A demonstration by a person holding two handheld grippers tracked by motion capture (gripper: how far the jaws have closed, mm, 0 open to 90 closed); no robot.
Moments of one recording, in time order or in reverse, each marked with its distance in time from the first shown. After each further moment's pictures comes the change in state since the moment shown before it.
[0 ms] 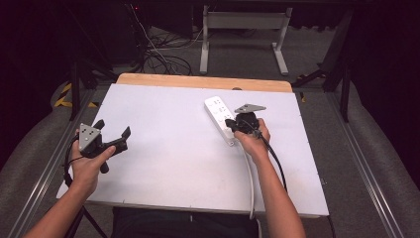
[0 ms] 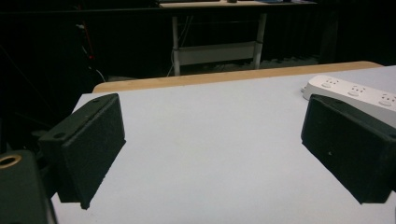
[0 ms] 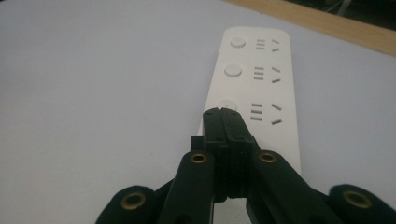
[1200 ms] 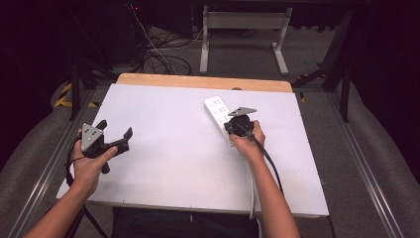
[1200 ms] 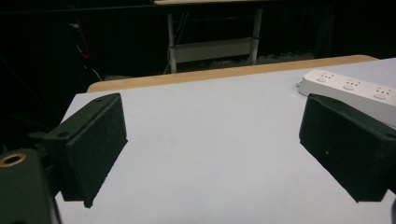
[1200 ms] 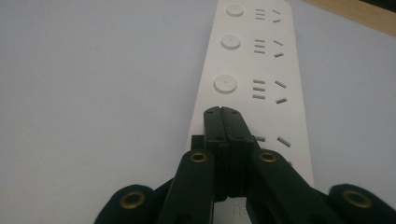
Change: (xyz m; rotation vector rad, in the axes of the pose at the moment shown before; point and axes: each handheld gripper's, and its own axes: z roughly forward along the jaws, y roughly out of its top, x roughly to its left) left arm -0.004 0.000 0.001 0.014 -0.015 0.018; right arm 0.012 -0.005 0.014 0.085 -0.088 -0.043
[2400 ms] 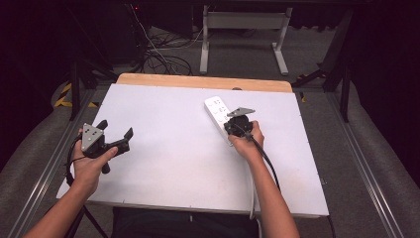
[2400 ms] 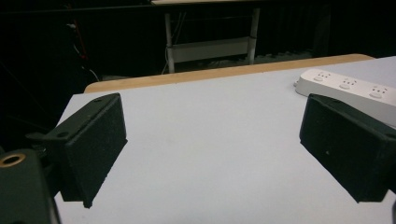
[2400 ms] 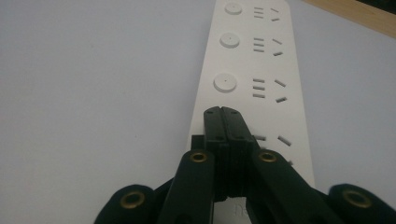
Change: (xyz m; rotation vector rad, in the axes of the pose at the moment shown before) left arm -0.001 0.000 0.000 0.000 -0.009 0.009; right arm 0.004 0.000 0.001 0.006 -0.024 -0.002
